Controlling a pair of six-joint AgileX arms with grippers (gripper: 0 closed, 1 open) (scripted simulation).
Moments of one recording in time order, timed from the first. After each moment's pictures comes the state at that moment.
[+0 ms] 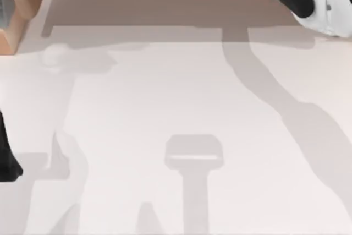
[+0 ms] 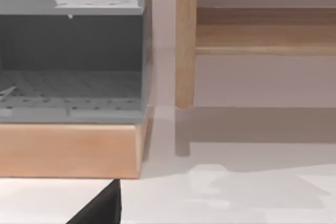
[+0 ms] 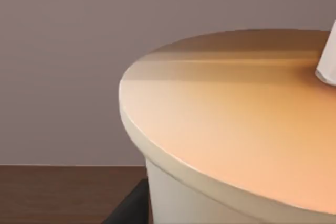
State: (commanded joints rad) left arm 0.00 0.00 0.00 0.00 0.00 0.00; right arm 0.47 1.95 1.49 0.42 0.50 0.02
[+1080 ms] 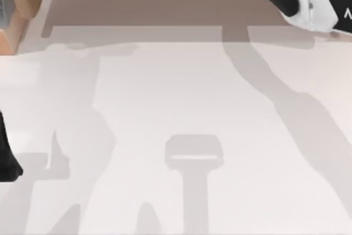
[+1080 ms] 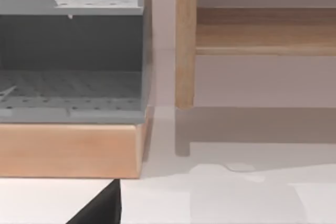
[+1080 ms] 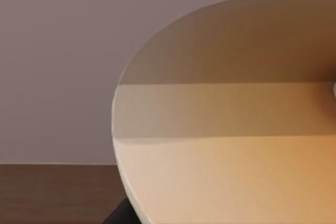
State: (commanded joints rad) left arm 0.00 0.00 0.00 0.00 0.00 0.00; right arm 0.42 2.11 1.60 0.48 0.46 0.02
